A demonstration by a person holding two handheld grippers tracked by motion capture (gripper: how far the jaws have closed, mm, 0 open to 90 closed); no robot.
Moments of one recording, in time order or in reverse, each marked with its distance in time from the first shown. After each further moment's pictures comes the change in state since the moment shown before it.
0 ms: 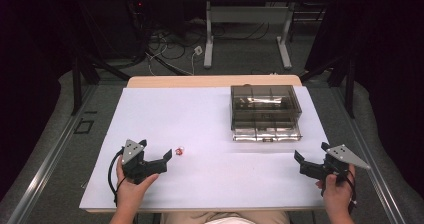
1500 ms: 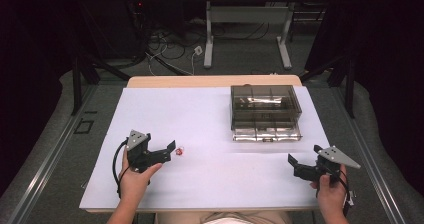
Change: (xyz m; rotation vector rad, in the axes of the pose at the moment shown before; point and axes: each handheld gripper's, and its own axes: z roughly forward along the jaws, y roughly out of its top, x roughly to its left) left arm 0.004 0.017 0.024 0.056 -0.001 -0.056; right arm 0.009 -0.010 0.011 0.042 0.043 0.003
